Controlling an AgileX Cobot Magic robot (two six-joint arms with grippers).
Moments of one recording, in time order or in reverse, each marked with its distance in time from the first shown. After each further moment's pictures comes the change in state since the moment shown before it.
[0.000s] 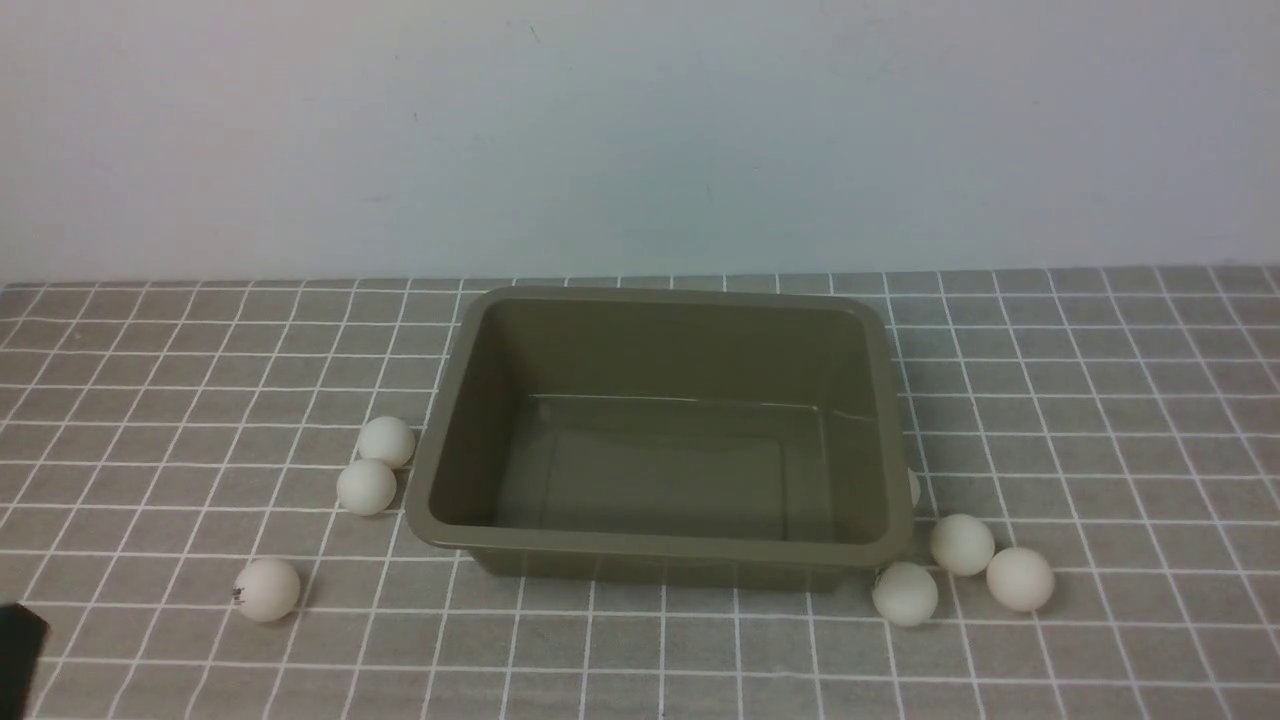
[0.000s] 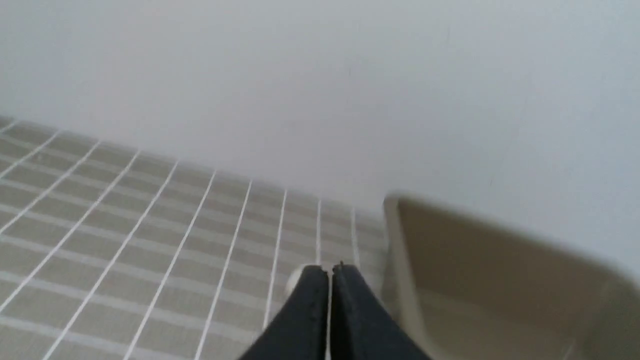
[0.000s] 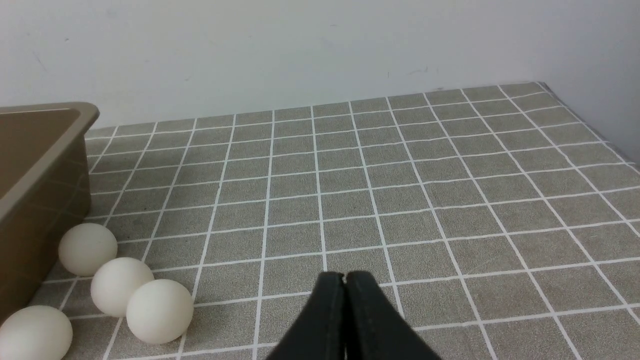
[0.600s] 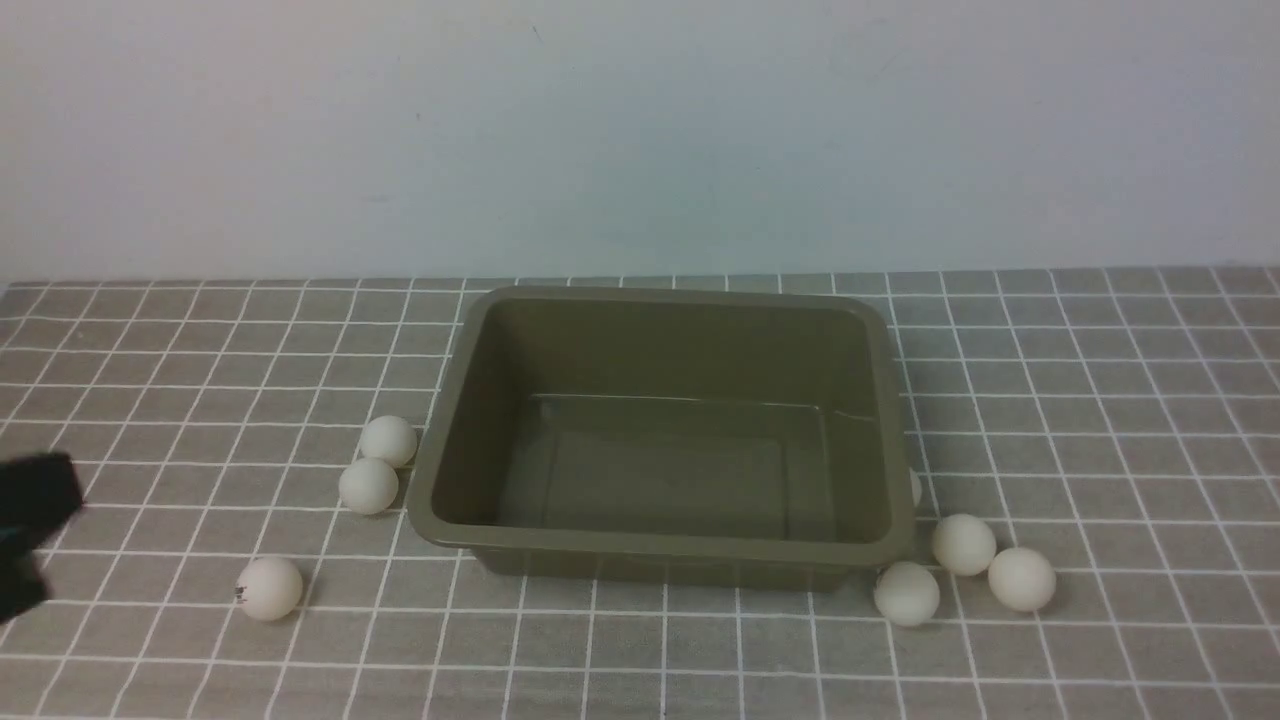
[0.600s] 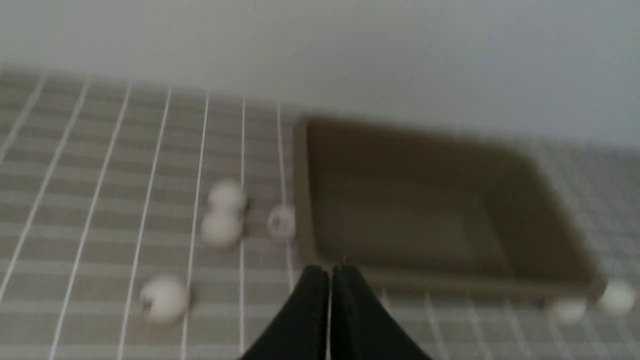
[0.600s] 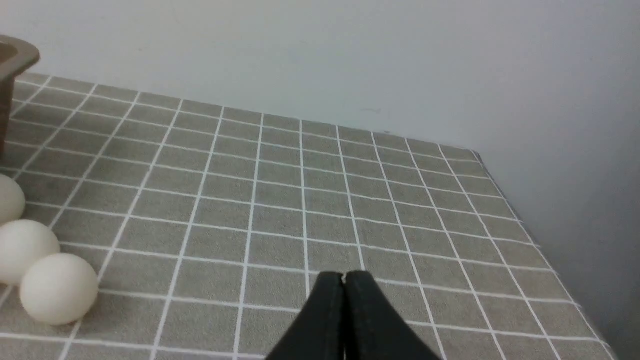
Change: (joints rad) right arm 0.000 0.000 0.006 -0.283 -0.056 0.011; left arm 0.001 0.597 -0.768 0.080 0.879 0.040
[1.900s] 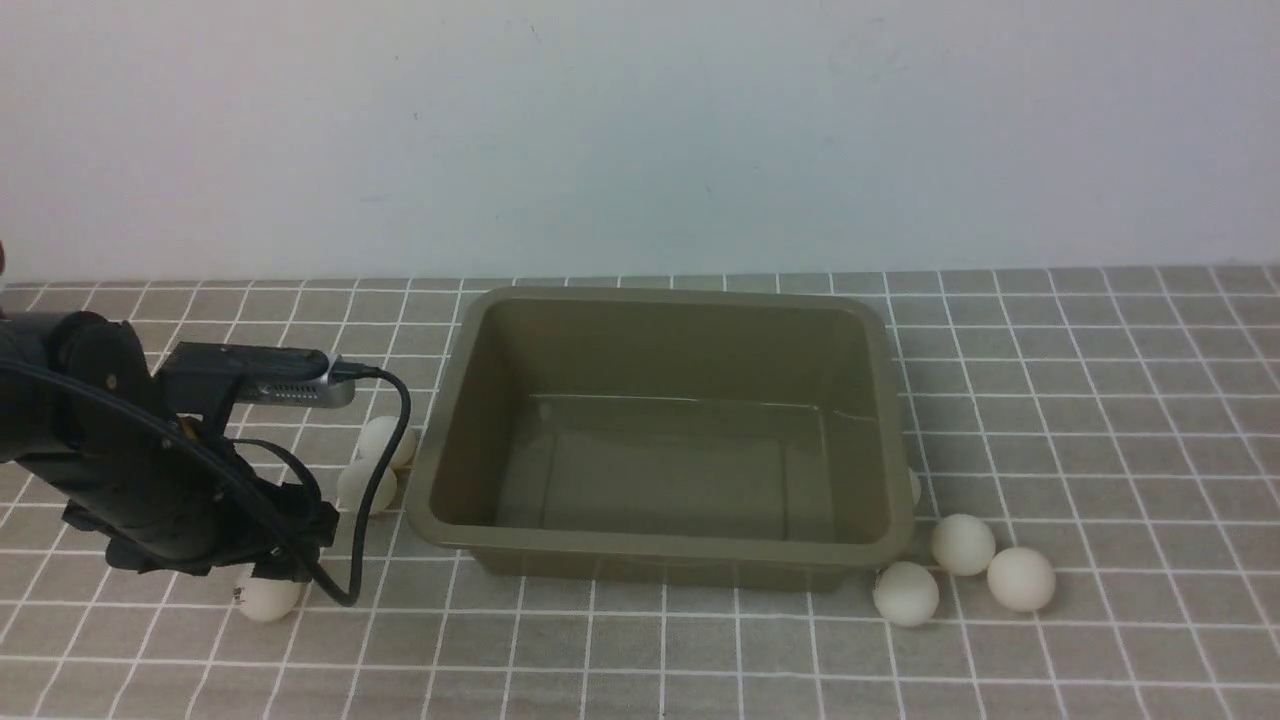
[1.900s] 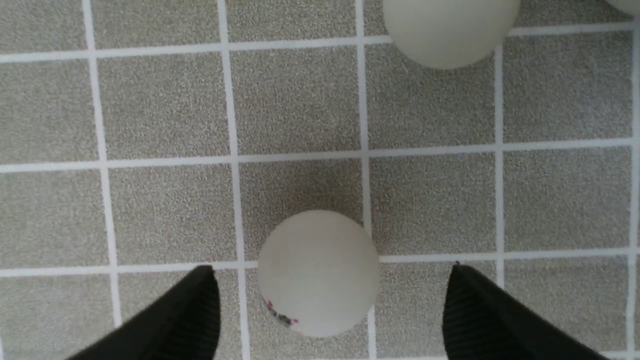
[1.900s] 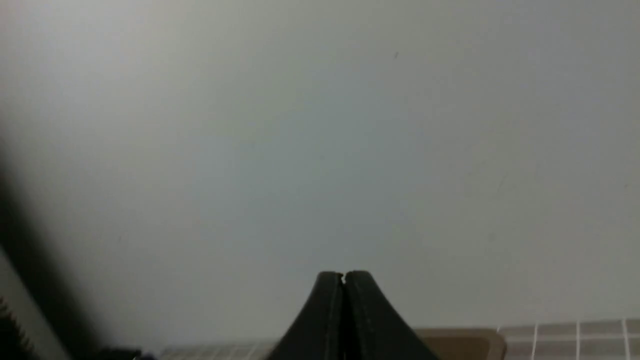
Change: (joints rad) right arm 0.000 0.345 -0.307 -0.728 -0.744 1.329; left arm 0.000 1.046 -0.132 0.253 -0.238 0.049
